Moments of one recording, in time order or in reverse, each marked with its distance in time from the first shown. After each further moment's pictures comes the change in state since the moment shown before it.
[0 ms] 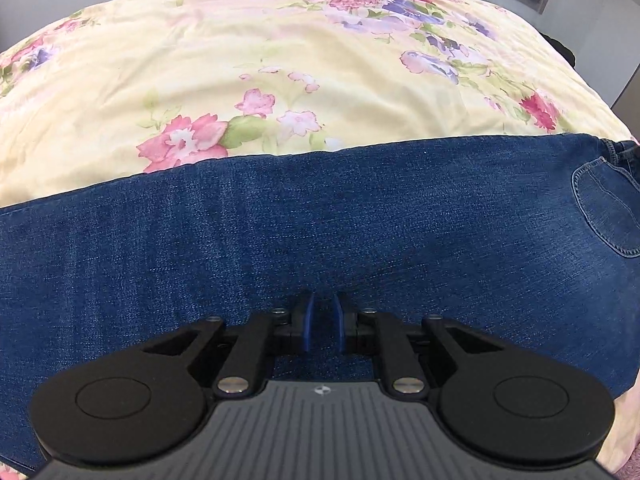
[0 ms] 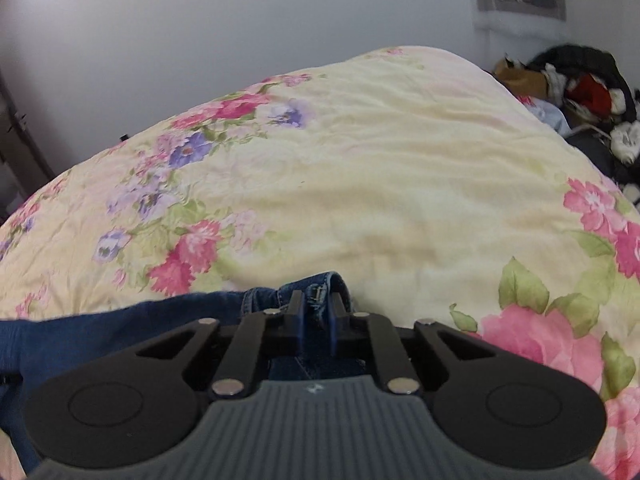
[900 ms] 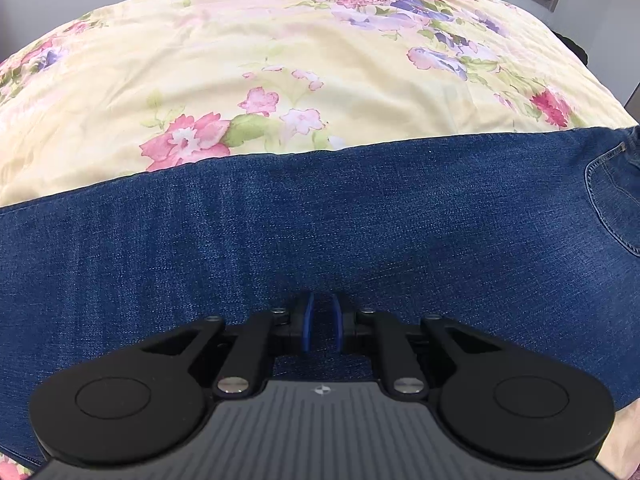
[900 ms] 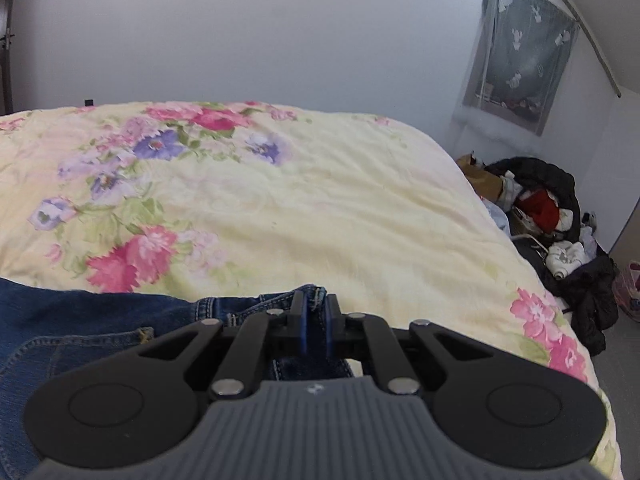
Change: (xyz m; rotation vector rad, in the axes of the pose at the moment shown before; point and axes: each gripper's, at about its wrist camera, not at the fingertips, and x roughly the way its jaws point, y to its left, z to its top) left arm 0.004 -0.009 0.000 -0.002 0.000 0.044; right arm 0.027 0.038 0.006 -0.260 -0.115 -0.297
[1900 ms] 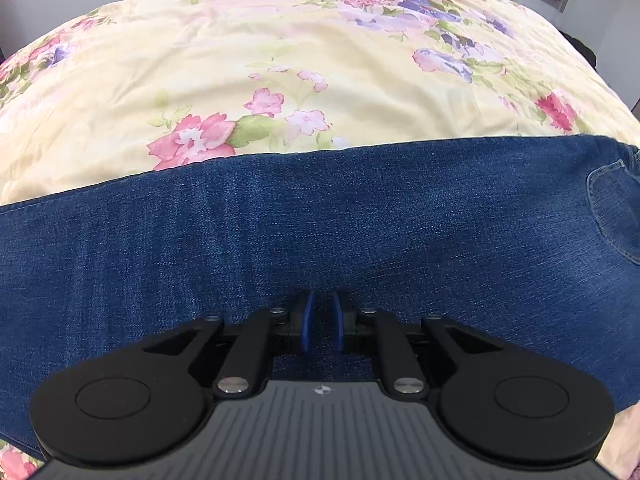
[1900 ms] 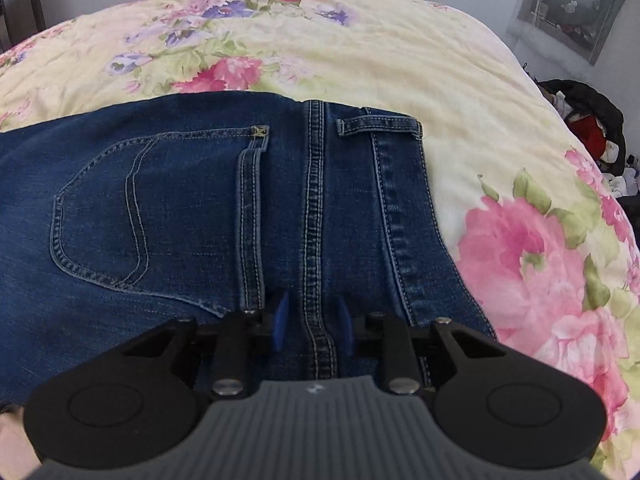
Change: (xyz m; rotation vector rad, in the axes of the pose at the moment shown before) left arm -0.009 0.000 0.002 -0.023 0.014 0.011; right arm -0.043 0.039 -0.086 -0.076 0.314 0.132
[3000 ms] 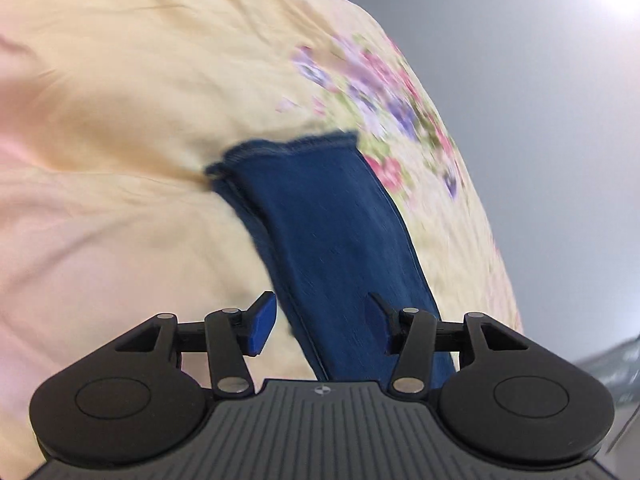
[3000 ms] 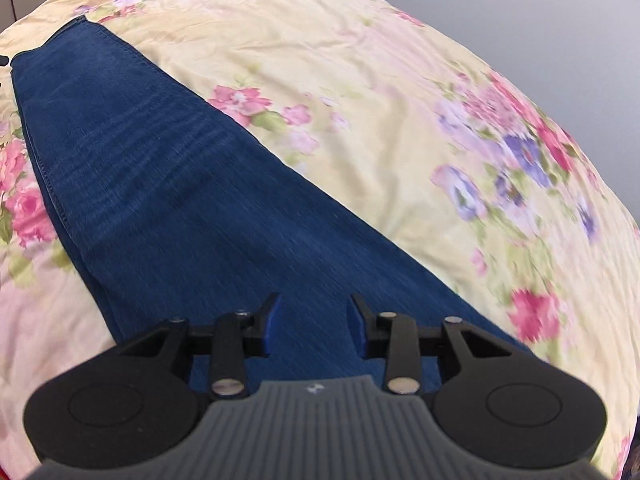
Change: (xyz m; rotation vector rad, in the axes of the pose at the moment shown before) left arm -0.140 0.391 -0.200 -1.188 -0.417 -0.127; right arm -0.041 0.329 0.125 -0.567 -0.001 0.205
